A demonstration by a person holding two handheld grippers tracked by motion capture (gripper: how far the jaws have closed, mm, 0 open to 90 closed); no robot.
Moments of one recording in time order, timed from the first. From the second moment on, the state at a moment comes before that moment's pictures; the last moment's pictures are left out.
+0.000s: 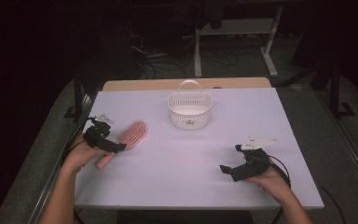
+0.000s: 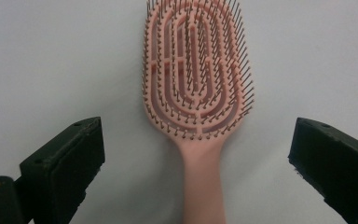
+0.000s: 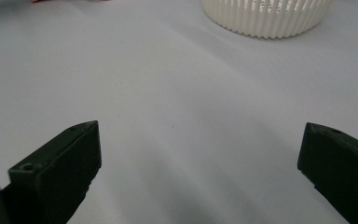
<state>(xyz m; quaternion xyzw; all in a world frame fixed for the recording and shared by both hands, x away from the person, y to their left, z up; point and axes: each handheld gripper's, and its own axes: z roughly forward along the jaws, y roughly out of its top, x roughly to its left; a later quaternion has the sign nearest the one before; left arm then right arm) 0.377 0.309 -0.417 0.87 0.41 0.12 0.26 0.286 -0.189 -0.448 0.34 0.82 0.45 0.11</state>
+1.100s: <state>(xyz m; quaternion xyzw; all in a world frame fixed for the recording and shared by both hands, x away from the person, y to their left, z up) 0.388 0.297 -0.423 0.89 0.42 0.08 0.17 0.285 -0.189 -0.448 0.34 0.82 0.45 0.11</state>
